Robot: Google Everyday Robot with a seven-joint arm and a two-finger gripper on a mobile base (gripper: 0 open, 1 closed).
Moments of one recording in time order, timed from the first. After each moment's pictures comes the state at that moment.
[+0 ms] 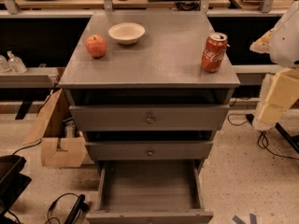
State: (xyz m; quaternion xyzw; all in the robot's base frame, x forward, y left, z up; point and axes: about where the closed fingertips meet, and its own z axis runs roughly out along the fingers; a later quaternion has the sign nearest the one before) arm 0.438 -0.217 0.976 -0.60 0.78 -0.03 0.16
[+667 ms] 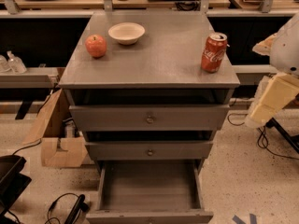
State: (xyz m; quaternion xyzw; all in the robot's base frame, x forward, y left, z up) arm 0.454 -0.222 0.963 -0.57 0.79 -0.02 0.21
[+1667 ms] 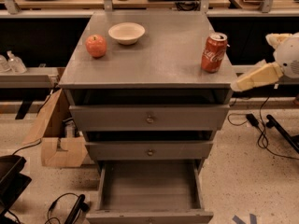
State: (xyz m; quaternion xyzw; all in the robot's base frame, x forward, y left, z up) arm 0.576 -0.277 0.936 -0.41 0.79 0.04 0.45
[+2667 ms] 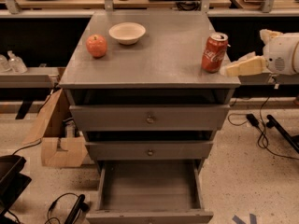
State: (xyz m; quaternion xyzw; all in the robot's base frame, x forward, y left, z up) arm 0.636 -0.275 0.933 -0.35 0.76 0.07 0.55
